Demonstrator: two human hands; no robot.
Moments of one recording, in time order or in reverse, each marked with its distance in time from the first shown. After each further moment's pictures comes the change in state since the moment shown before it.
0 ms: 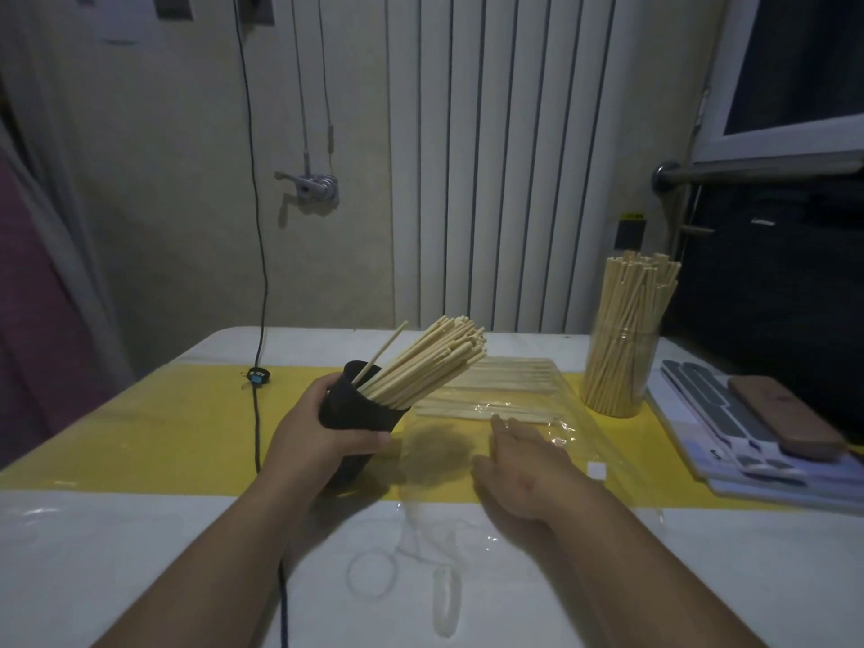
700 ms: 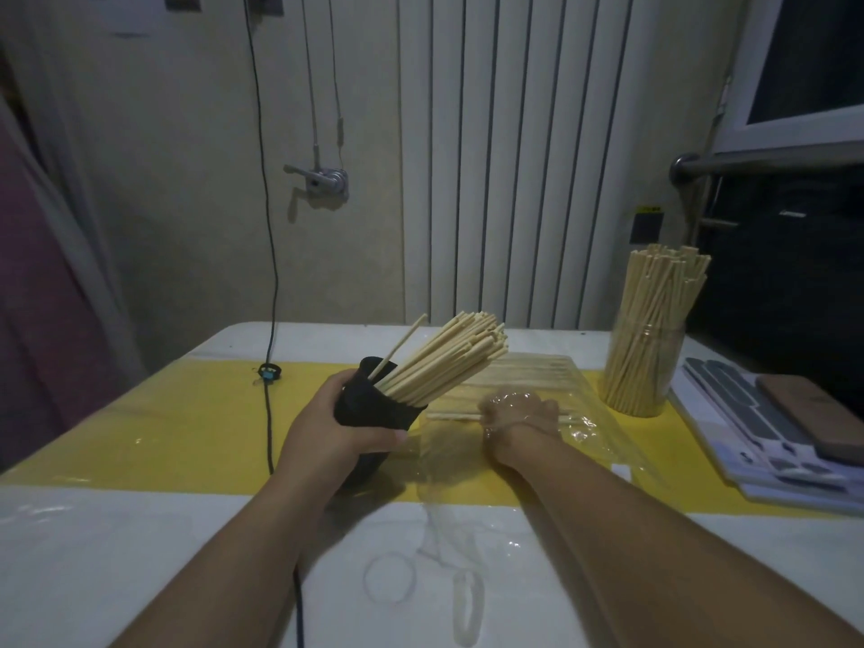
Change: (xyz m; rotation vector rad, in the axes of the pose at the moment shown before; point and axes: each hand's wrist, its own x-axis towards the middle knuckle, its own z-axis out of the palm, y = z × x) left_hand 0.006 -0.005 -0.001 0.001 0.001 -0.013; right_hand 0.069 -0.025 -0.001 -0.208 0.228 0.081
